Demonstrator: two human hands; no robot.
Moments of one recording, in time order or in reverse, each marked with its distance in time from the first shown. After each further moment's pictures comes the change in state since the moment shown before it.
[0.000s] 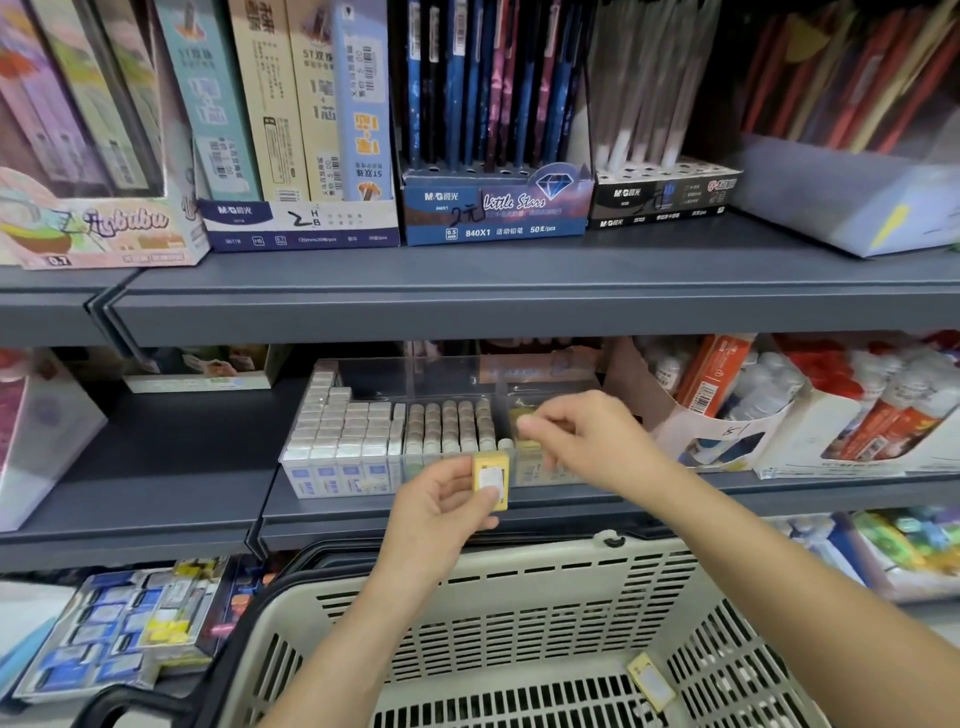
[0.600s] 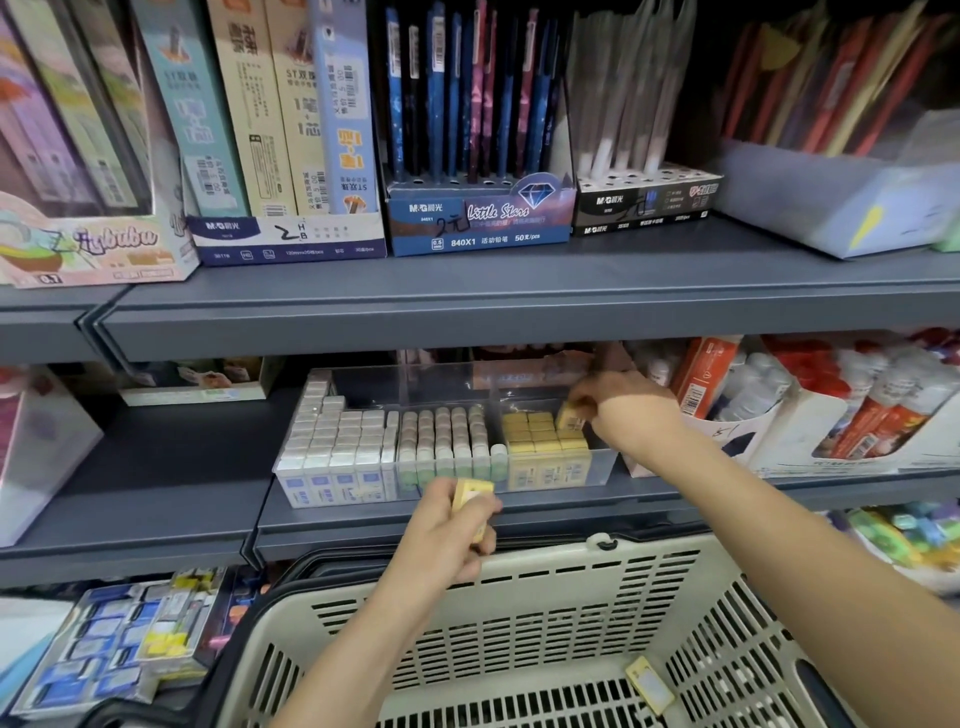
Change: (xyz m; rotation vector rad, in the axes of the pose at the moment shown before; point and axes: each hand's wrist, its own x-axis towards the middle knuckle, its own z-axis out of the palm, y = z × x) left_hand -0.003 -0.004 0.003 -0.053 -0.082 -0.213; right_hand 0.032 0.037 -0.026 -0.514 -0.054 0.276
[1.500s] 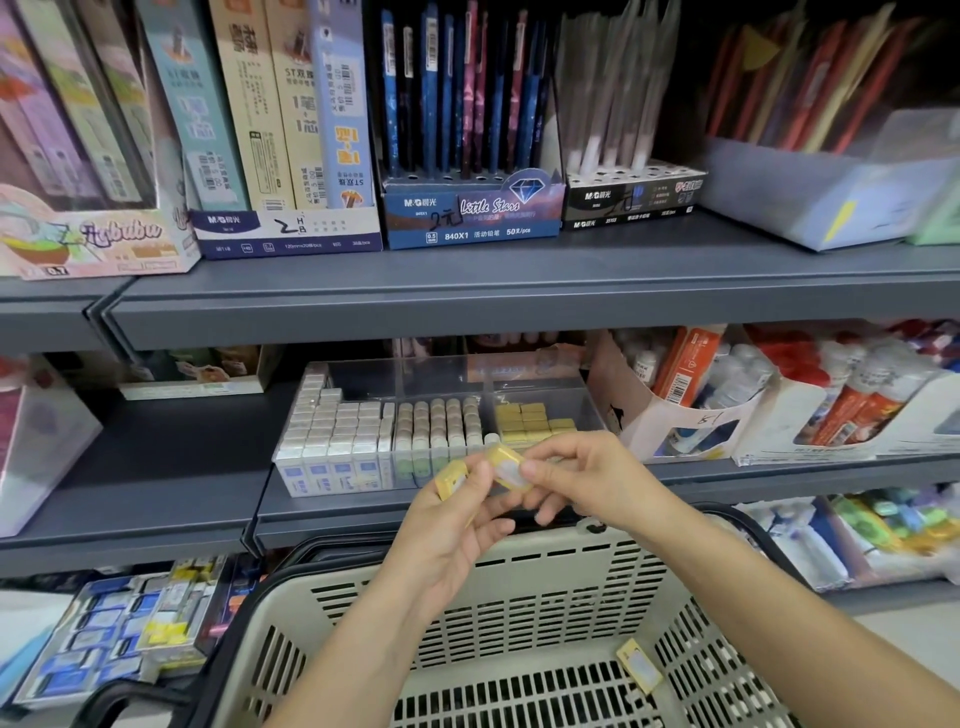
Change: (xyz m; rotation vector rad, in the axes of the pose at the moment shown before) left_hand -0.006 0.008 0.015 -0.449 -0.085 -0.080; right_hand -0.084 -0.026 0.019 1.191 -0.252 -0.143
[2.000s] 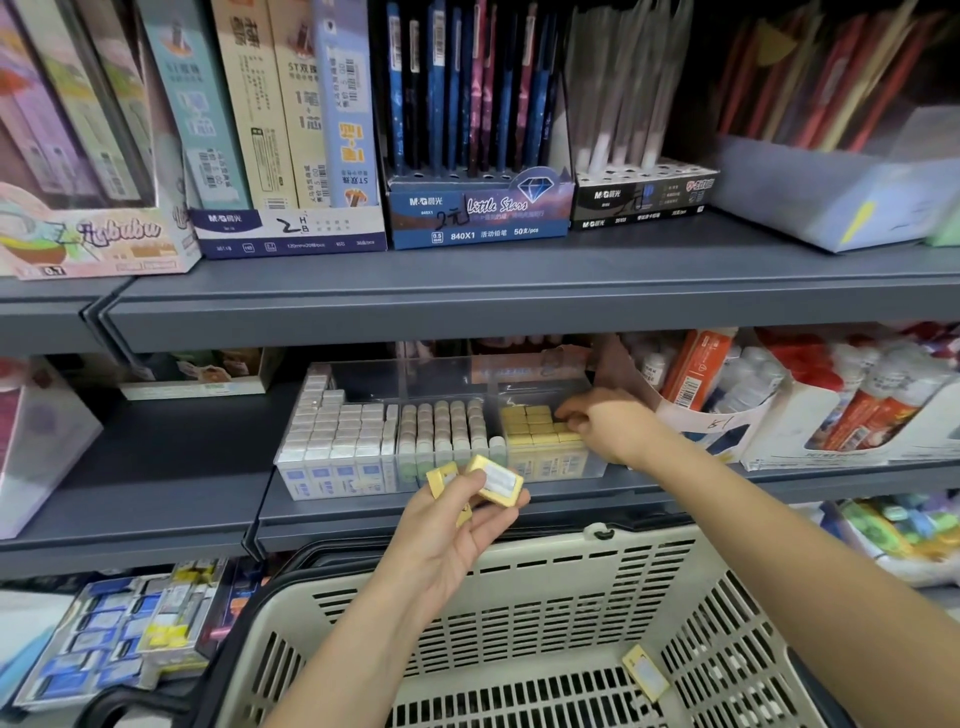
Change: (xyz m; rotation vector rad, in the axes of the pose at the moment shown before) left_hand 0.006 0.004 -0.006 -0.166 0.089 -0.095; right_hand 0.074 0.012 -0.048 -1.119 0.080 0.119
